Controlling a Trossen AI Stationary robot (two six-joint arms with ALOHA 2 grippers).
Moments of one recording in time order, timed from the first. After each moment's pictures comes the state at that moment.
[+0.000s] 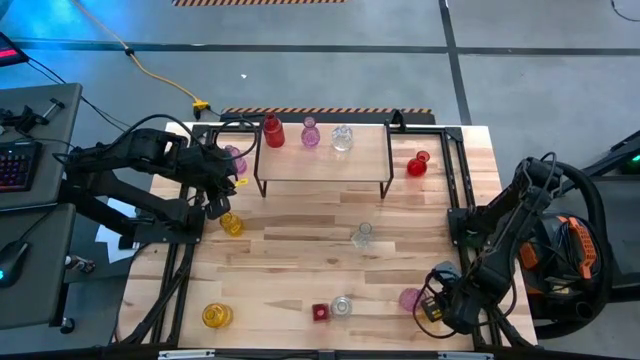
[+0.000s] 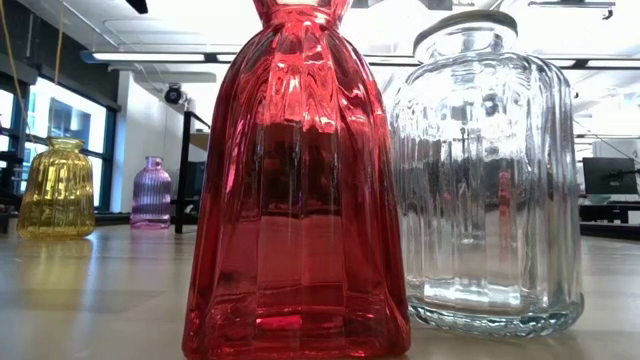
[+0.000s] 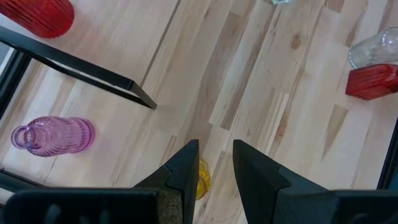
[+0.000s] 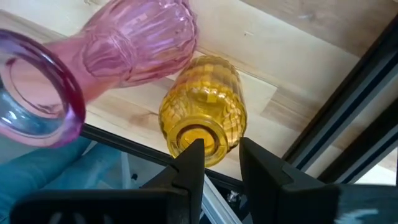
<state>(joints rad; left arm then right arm) -0.04 1.13 1.51 -1.49 -0.14 -0.39 1.02 1.43 1.06 -0.98 -0.09 2.20</state>
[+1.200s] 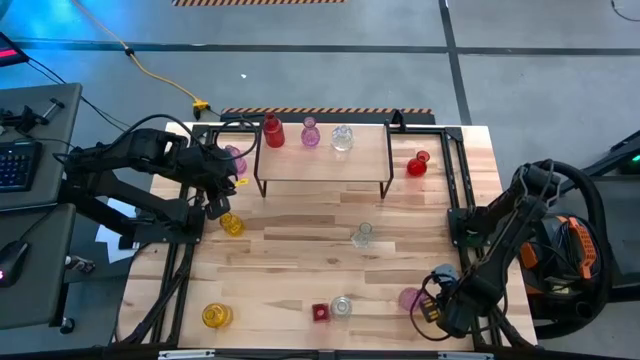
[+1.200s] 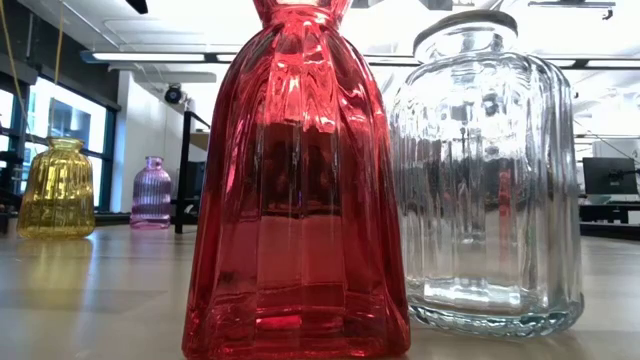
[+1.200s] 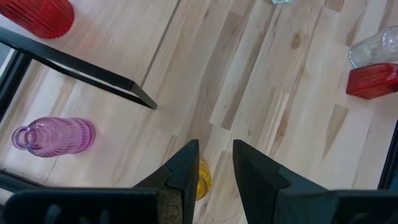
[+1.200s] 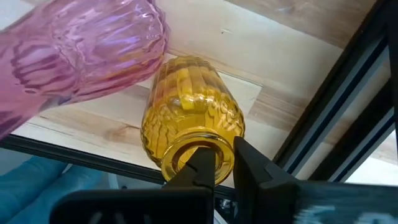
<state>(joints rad) -0.04 1.13 1.51 -1.49 -0.14 -0.38 1.02 1.50 1.06 -0.99 -0.13 2.25</state>
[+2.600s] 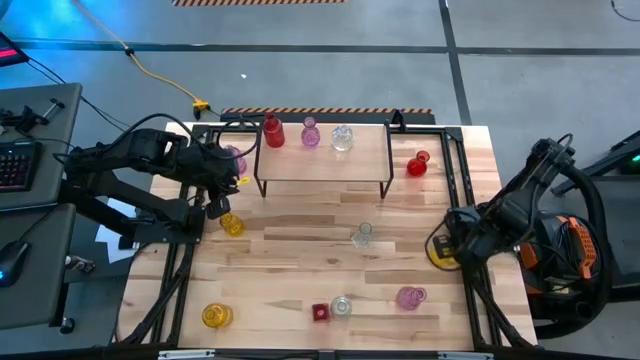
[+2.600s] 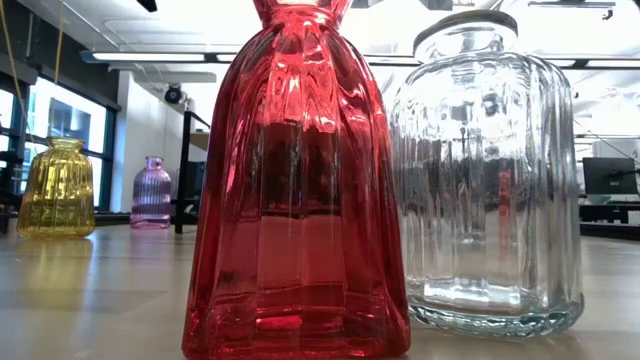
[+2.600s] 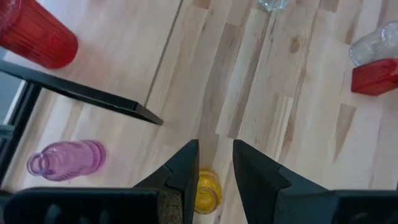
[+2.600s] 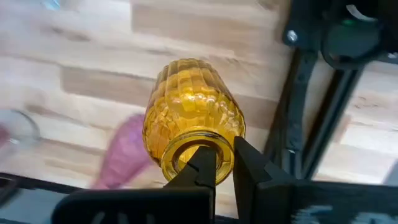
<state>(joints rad) -0.04 1.13 1.51 -1.45 -0.17 -0.28 0.80 1.03 1.06 -1.45 0.01 2.21</state>
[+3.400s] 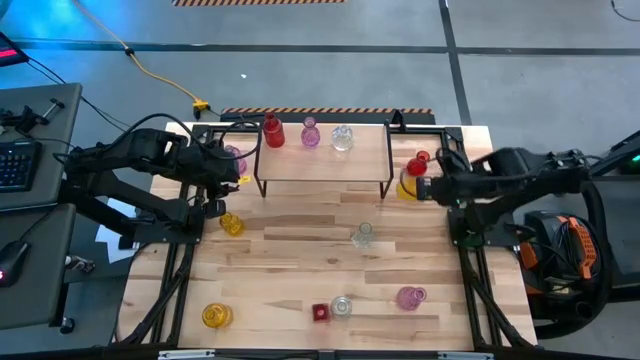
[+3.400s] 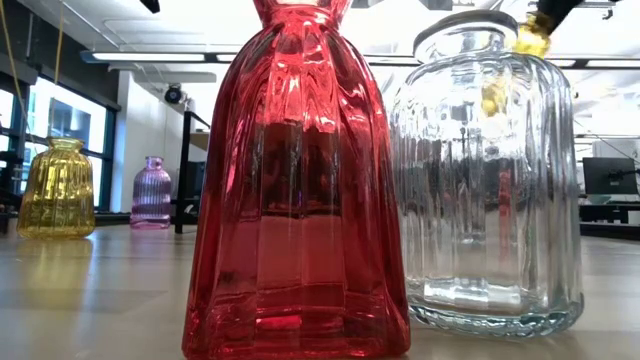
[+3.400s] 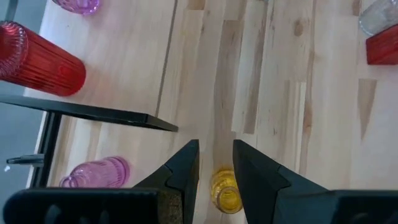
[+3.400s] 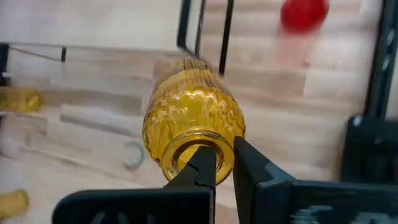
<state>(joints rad) -0.04 1.13 1.51 -1.45 -0.19 -0.10 0.23 1.10 1.41 -1.56 0.37 1.65</state>
